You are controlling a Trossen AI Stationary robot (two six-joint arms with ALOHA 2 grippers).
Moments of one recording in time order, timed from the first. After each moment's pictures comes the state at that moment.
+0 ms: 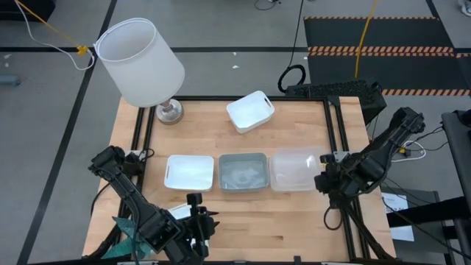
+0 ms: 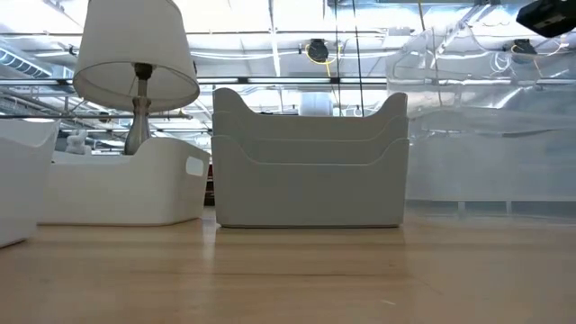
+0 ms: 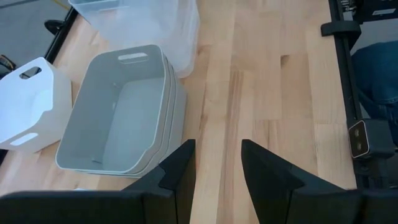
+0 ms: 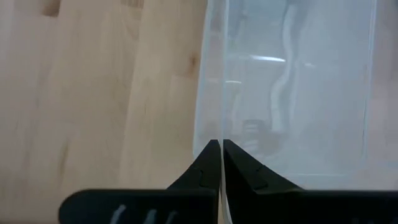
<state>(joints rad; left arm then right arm) -0.79 1.89 1.84 -1.10 -0.74 -0.66 0.76 1.01 0.94 -1.26 0.31 0.57</state>
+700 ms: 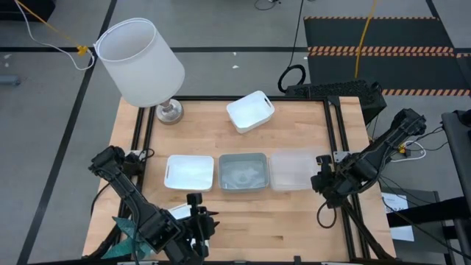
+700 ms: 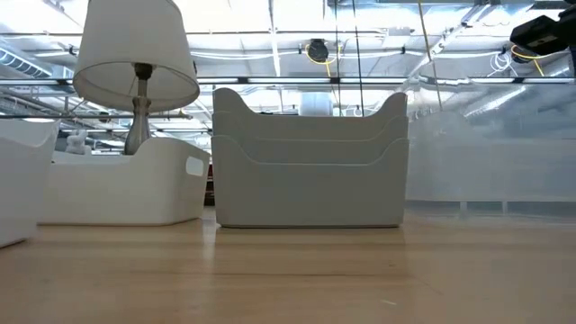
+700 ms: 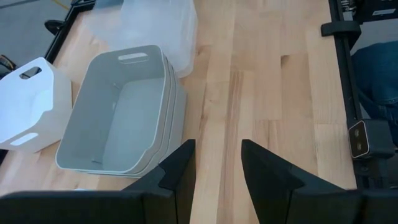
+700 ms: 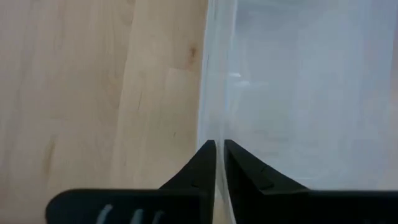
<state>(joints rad) -0.79 1.89 1.84 -1.10 -0.74 -0.66 0.71 1.01 0.87 -1.20 0.26 0.51</state>
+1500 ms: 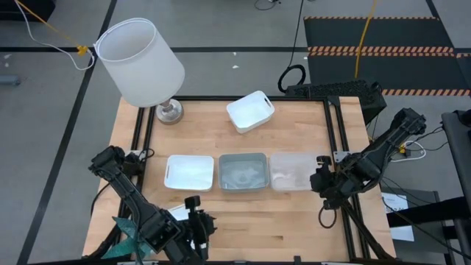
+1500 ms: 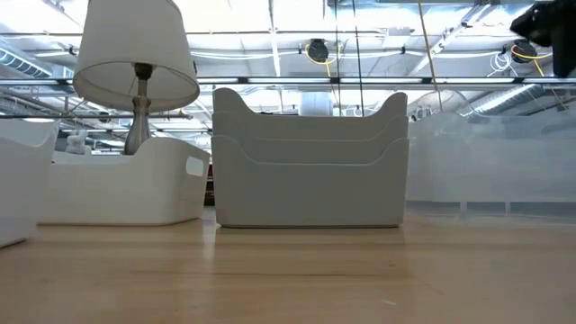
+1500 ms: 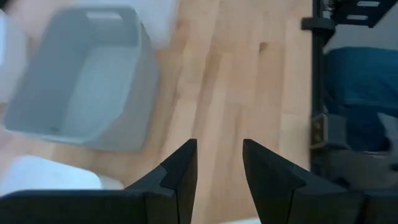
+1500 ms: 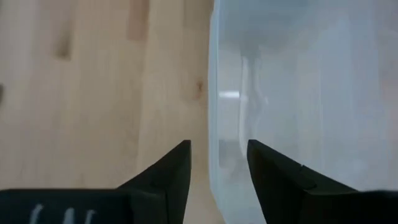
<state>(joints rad) -0.79 1.89 1.84 -1.10 -0.61 -0.82 0.72 1.00 0.90 -1.13 0.30 0.61</state>
